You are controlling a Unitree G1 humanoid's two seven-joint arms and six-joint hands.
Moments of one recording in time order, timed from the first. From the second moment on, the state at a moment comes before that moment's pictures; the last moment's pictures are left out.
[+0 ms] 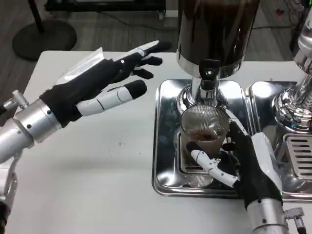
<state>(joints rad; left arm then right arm) -0.50 0.49 -0.03 0.62 -0.10 -0.73 -0.73 0.12 -0.04 0.22 0.01 -0.50 0.00 -0.25</state>
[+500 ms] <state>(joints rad) -0.44 0.52 0.00 0.71 -0.10 -0.71 -0.71 0.13 -0.03 0.24 0.01 -0.54 0.00 -0.32</state>
